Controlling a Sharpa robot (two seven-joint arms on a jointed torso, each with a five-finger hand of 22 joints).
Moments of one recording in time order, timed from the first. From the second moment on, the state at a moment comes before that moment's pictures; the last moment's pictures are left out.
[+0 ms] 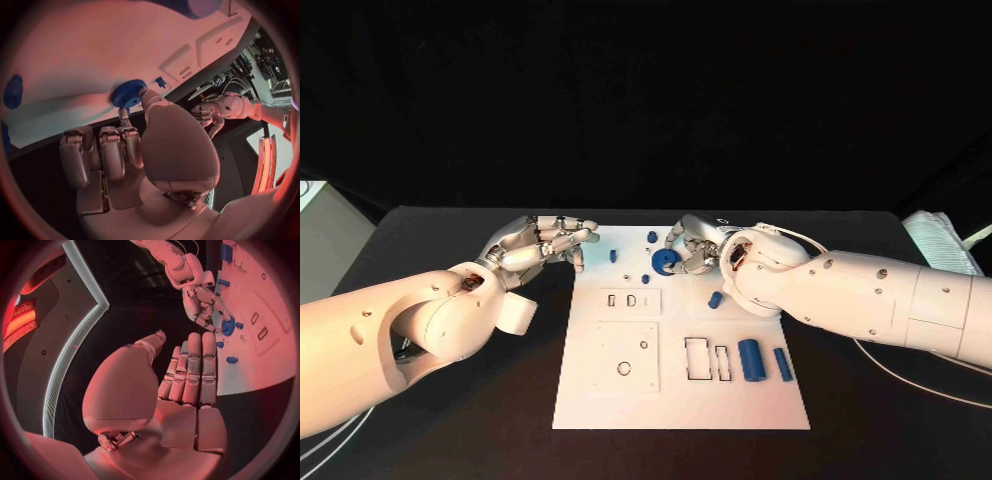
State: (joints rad) left arm 1.24 -0.96 -0.04 1.60 -0.10 -0.15 0.37; left_hand 1.40 -0.18 0.41 0.16 0.05 0.85 0.20 0.25 0.24 1.09 0.14 0.07 0.08 1.03 0.07 0.81 0.62 0.18 0.89 0.17 0.99 0.58; right arm 1.34 -0.61 -0.17 1.34 -1.36 -0.38 -0.25; right_hand 1.44 -0.21 0.22 0.25 0.27 0.90 0.17 0.11 0.45 1.46 0.09 1.53 1.31 1.46 0.02 1.57 1.31 0.01 1.47 0.13 1.57 1.31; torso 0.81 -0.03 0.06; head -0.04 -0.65
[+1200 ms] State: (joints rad) left arm 1.24 -0.96 -0.04 1.61 -0.10 -0.14 0.36; left_hand 1.40 -0.18 0.41 0.16 0.05 0.85 0.20 0.24 0.24 1.09 0.14 0.07 0.08 1.03 0.07 0.81 0.62 0.18 0.89 0.17 0.99 0.58; right arm 1.34 -0.61 -0.17 1.35 -1.48 -0.37 -0.25; right_hand 1.43 -0.23 0.29 0.27 0.33 0.94 0.16 0.13 0.45 1.47 0.08 1.53 1.31 1.47 0.01 1.57 1.31 0.01 1.47 0.12 1.57 1.31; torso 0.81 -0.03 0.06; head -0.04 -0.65
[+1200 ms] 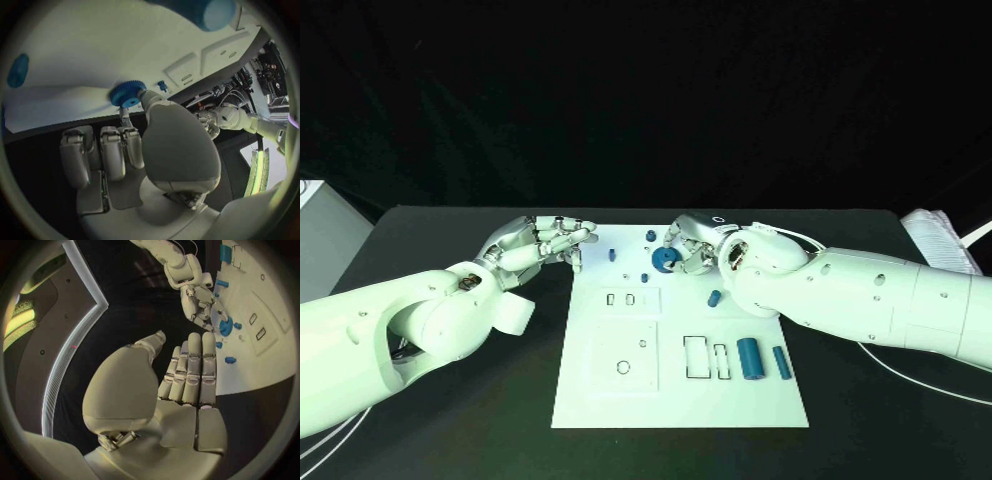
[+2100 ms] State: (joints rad) left arm 1.24 -0.96 -0.04 1.61 -0.10 -0.14 0.35; left_hand 1.39 -0.18 0.41 0.16 0.05 0.85 0.20 0.24 0.24 1.09 0.14 0.07 0.08 1.03 0.07 0.81 0.62 0.18 0.89 0.17 0.99 0.58; right arm 1.34 -0.61 -0.17 1.35 -1.47 -0.36 -0.25; right_hand 1.40 -0.24 0.37 0.25 0.42 0.95 0.16 0.13 0.45 1.47 0.08 1.53 1.31 1.47 0.01 1.57 1.31 0.01 1.46 0.11 1.57 1.31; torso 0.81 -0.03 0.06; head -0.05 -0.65
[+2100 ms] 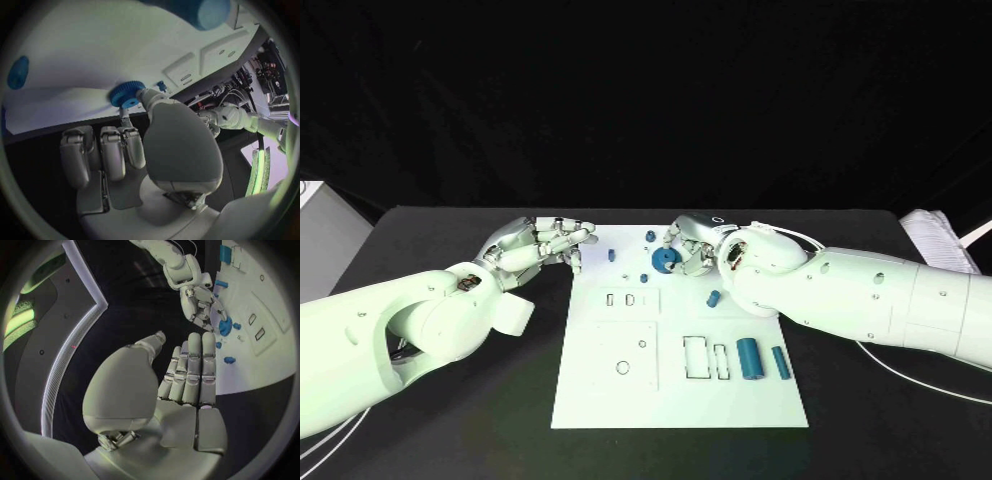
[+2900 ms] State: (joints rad) left arm 1.24 -0.96 -0.04 1.60 -0.10 -0.14 0.35; left_hand 1.39 -0.18 0.41 0.16 0.05 0.85 0.20 0.24 0.24 1.09 0.14 0.07 0.08 1.03 0.07 0.81 0.62 0.18 0.89 0.17 0.99 0.58; right arm 1.34 -0.63 -0.17 1.40 -1.48 -0.45 -0.27; right_hand 1.39 -0.25 0.38 0.24 0.41 0.95 0.16 0.14 0.45 1.47 0.08 1.53 1.31 1.47 0.01 1.57 1.31 0.01 1.46 0.11 1.57 1.31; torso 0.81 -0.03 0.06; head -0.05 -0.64
